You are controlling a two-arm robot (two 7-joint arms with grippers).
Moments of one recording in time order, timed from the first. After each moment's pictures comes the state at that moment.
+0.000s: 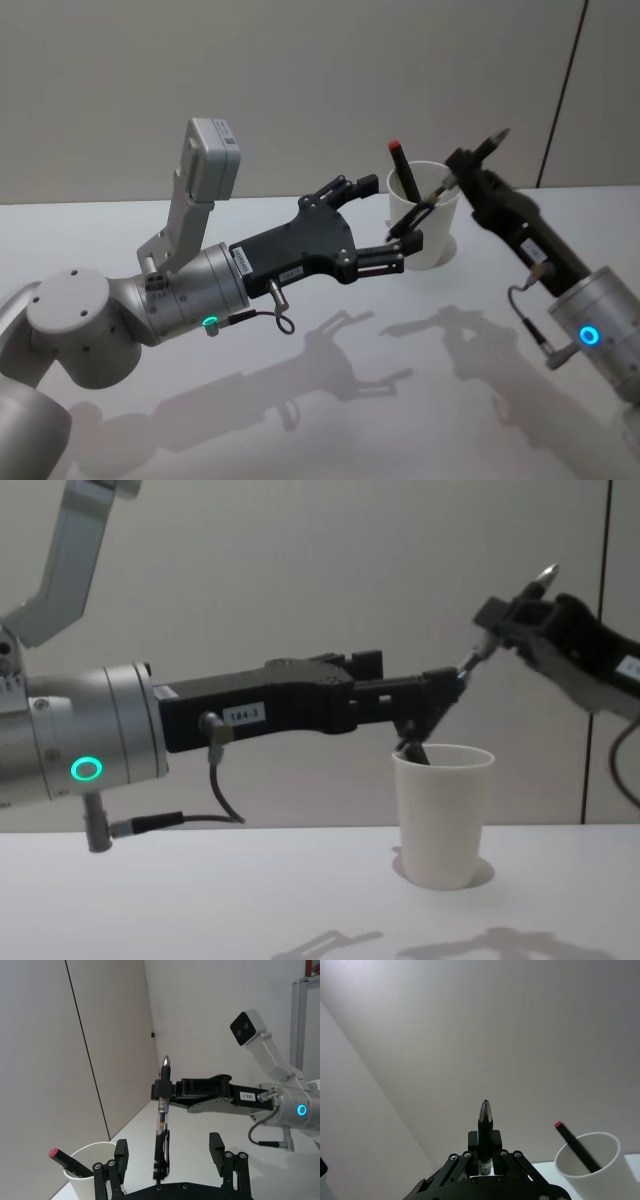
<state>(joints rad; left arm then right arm) -0.38 0.41 0.42 -1.51 -0.52 0.01 -0.77 0.09 0.23 -0.26 -1.69 0.93 0.04 0.36</state>
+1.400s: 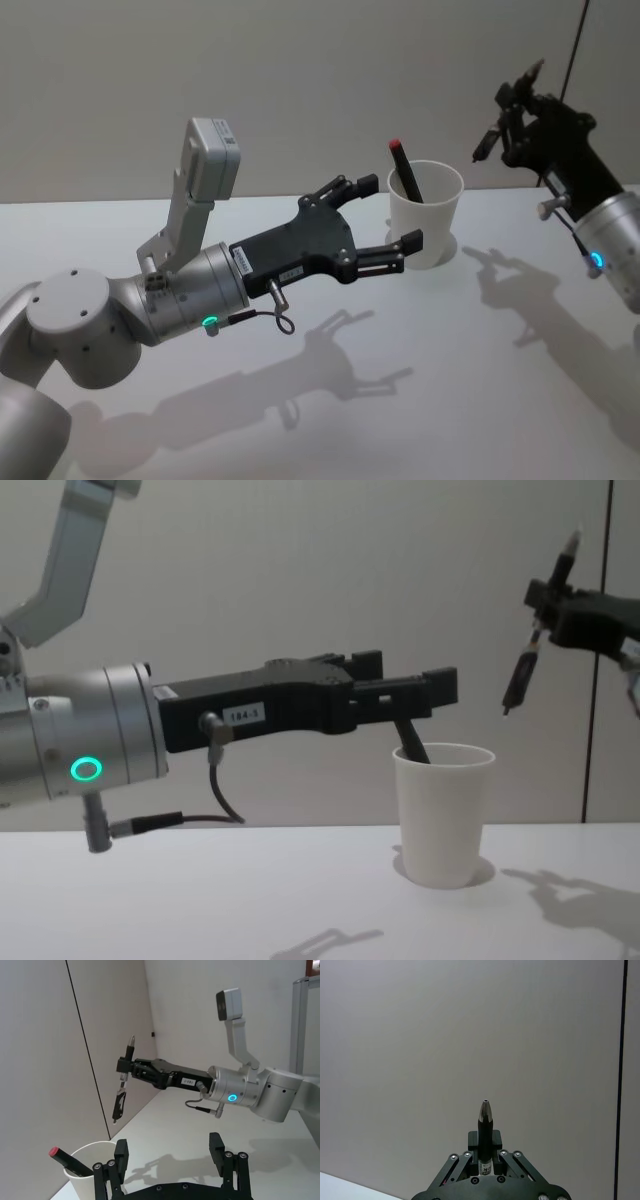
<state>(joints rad) -0.38 0.41 0.42 -1.51 -0.52 0.01 -0.77 0.32 0.23 -0.22 -1.44 0.37 -0.22 0.28</state>
